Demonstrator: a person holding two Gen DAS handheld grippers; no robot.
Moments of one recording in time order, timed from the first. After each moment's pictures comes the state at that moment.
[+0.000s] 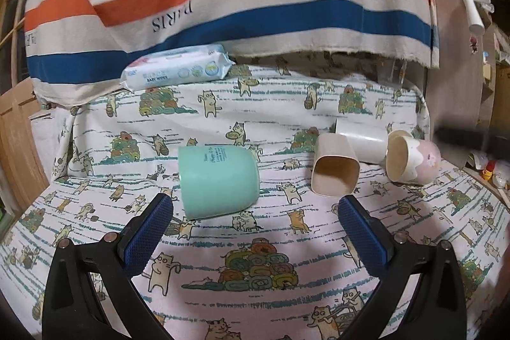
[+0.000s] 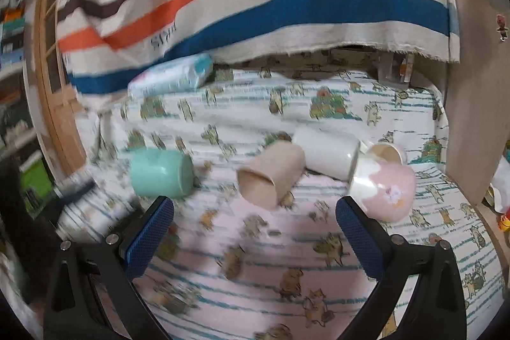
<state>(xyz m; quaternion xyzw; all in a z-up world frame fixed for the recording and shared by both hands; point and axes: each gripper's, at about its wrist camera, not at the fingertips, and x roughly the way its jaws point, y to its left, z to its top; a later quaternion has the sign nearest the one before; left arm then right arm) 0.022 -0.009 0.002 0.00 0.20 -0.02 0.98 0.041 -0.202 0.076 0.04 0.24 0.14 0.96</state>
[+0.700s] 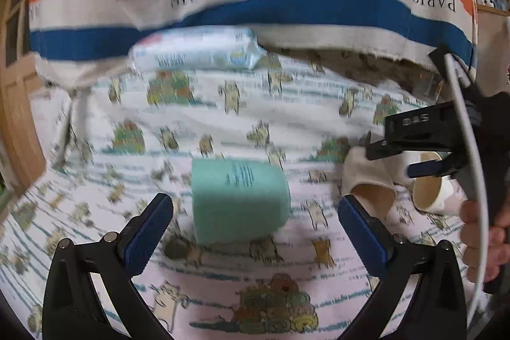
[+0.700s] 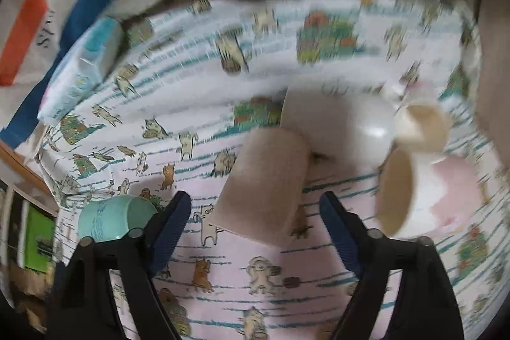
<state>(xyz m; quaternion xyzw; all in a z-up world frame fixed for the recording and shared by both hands) 0.078 0.022 0.005 -0.05 0.24 0.00 0.97 0.233 -0.181 0.021 0.13 0.50 0.05 0.85</state>
